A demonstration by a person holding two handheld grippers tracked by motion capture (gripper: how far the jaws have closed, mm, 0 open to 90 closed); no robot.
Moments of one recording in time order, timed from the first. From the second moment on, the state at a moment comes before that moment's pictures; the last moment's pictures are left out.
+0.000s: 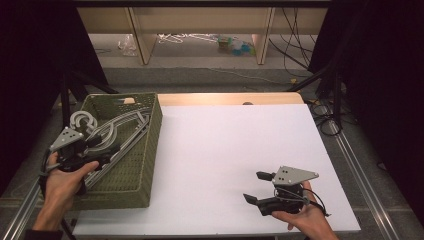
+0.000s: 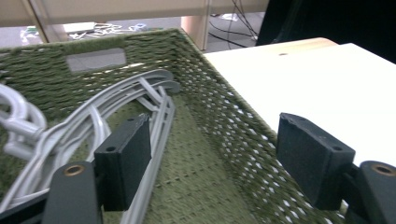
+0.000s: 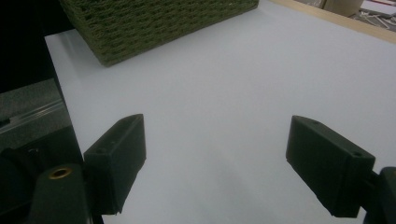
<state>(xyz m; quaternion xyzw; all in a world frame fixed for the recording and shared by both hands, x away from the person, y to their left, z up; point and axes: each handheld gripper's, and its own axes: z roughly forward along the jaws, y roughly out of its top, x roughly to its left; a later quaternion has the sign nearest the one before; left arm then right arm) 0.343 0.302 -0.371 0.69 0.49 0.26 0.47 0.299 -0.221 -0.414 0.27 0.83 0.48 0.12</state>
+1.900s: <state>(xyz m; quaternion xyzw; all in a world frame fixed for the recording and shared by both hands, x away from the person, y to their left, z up) 0.291 0.182 -0.398 0.74 0.36 0.20 0.53 0.299 -0.222 -0.419 0.27 0.82 0.49 0.12</state>
